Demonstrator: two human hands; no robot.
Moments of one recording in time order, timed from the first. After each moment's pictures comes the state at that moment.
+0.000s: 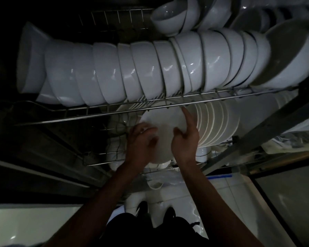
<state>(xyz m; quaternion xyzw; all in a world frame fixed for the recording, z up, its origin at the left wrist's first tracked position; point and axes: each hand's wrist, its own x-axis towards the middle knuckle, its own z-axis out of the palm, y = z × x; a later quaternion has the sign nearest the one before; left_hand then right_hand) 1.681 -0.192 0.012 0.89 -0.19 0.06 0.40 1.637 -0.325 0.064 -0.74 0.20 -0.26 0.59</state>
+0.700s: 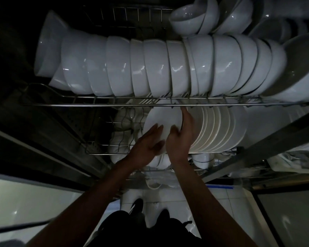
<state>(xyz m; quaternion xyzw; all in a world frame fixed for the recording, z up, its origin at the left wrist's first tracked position) 1.674 -0.193 0.003 0.85 -0.15 -0.15 0.49 1.654 -0.310 0.063 -0.77 0.17 -0.27 0.55</state>
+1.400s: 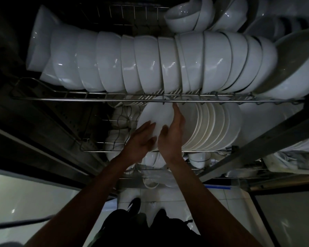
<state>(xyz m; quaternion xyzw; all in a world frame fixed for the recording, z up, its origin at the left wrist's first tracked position) 1.675 -0.193 -0.008 0.82 -0.11 -0.12 0.54 1.653 -0.318 0.049 -0.81 0.12 -0.19 0.55</state>
